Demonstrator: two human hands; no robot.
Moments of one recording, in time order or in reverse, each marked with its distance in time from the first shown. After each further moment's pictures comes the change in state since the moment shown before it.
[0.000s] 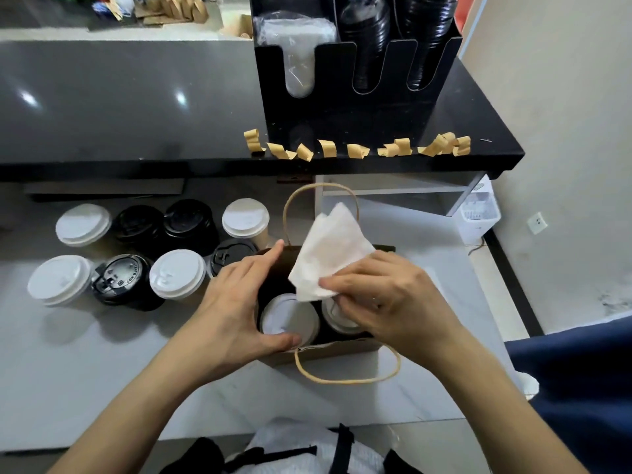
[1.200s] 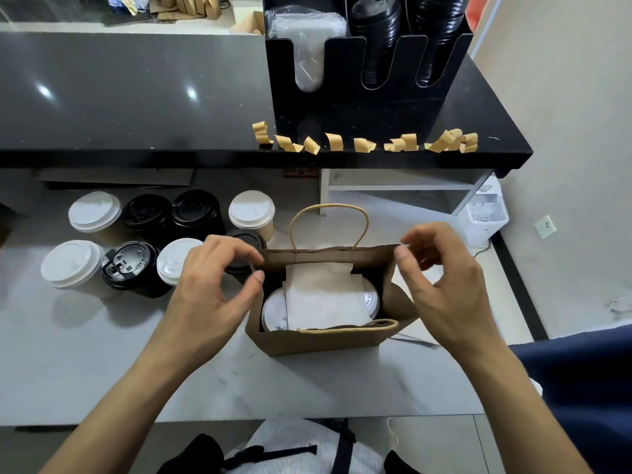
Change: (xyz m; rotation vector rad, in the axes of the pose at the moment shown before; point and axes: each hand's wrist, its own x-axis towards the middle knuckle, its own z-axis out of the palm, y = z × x) left_hand -0.017 0.012 -0.012 -0.129 0.392 -0.027; right_hand -0.021 0.008 -0.022 0.199 0.271 0.526
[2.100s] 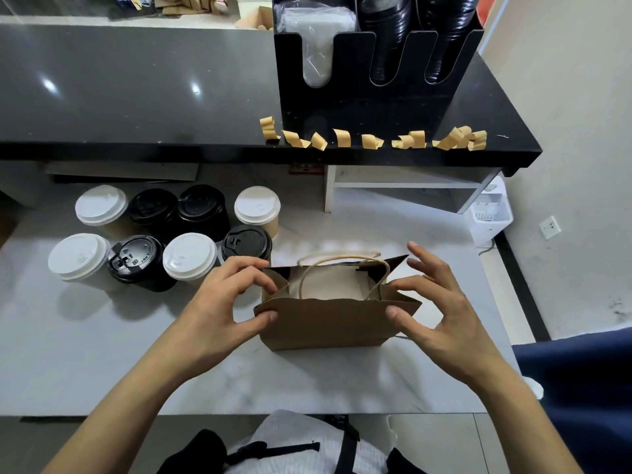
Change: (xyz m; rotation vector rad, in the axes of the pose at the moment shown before) left_hand -0.016 -0.024 0.002 -0.054 -0.279 -0.054; right_hand -0.037 0.036 -0.003 -0.025 -0.337 0.085
